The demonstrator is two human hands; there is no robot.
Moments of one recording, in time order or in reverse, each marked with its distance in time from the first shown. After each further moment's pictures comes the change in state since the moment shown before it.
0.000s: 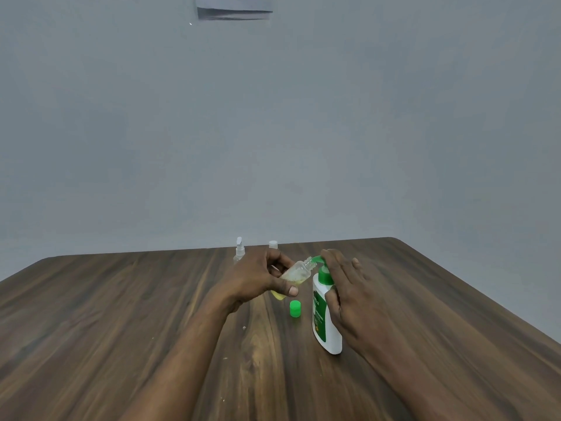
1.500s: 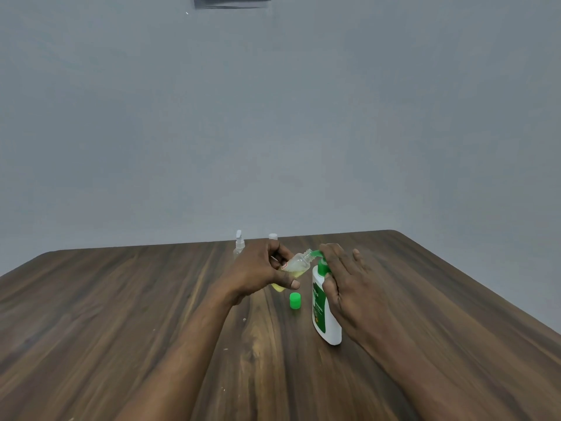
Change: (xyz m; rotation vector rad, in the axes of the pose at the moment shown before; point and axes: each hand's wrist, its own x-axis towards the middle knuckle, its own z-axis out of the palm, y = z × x) left_hand 0.003 -0.003 0.005 0.011 0.055 0.000; right_hand 0.002 -0.003 0.002 -0.078 0.007 0.036
